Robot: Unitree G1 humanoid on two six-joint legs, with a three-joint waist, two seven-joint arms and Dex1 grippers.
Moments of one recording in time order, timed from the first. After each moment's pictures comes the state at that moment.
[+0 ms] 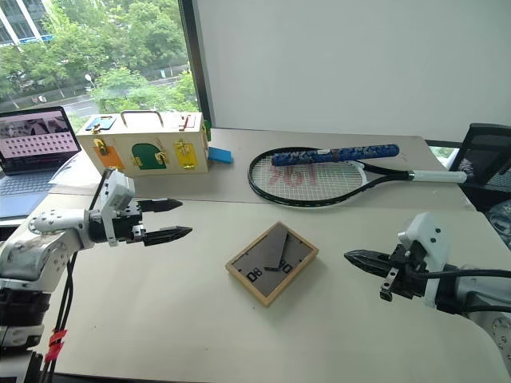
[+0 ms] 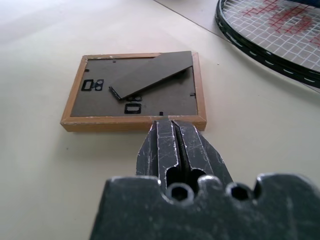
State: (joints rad) left arm -0.61 0.80 0.03 0.13 -0.51 0.50 -1.21; right arm 0.04 -0.99 -0.48 -0.58 0.84 0.81 0.82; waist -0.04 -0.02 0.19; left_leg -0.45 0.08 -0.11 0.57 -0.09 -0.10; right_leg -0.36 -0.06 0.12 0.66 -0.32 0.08
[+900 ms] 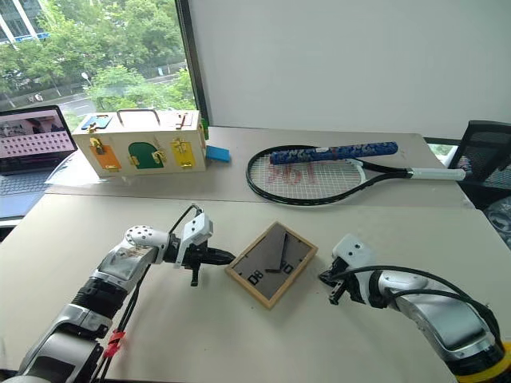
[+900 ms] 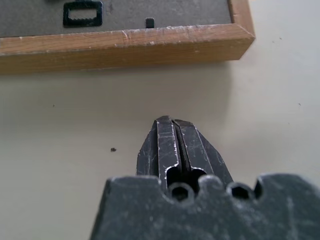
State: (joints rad) left arm -0.60 0.58 -0.27 0.25 -0.22 0.38 -1.31; right arm -0.29 -0.88 0.17 -0.29 0.41 0.74 0.68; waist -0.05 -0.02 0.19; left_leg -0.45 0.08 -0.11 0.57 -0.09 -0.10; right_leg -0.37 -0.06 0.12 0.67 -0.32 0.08
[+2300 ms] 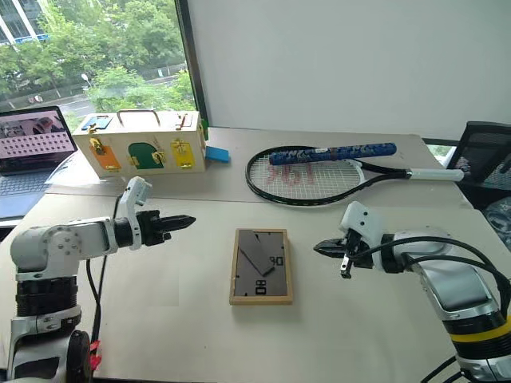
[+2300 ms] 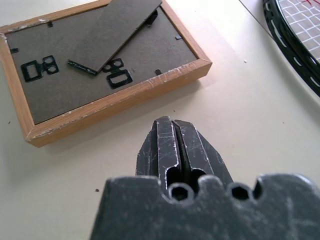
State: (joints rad) left arm -0.67 0.54 0.36 -0.02 -0.74 1.48 -0.73; right arm -0.40 -0.88 0.03 -0.22 0.34 0.57 1.06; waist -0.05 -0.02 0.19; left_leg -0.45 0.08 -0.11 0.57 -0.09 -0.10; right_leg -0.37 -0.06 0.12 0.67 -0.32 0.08
